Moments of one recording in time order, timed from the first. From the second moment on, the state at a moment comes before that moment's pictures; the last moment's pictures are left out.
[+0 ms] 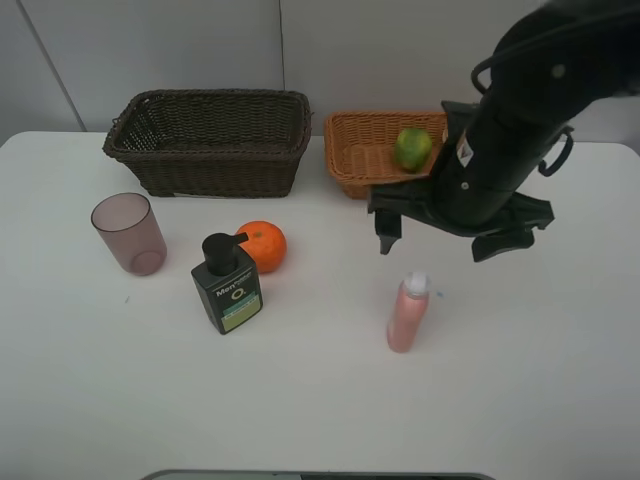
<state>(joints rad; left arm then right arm) -0.09 -0.01 -0.50 0.09 1.07 -0.09 0.64 1.62 -0.99 -0.20 0.84 0.85</state>
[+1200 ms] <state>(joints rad) -0.09 -0.01 -0.50 0.09 1.07 -0.09 0.70 1.82 -0.99 -0.13 0.81 0.86</state>
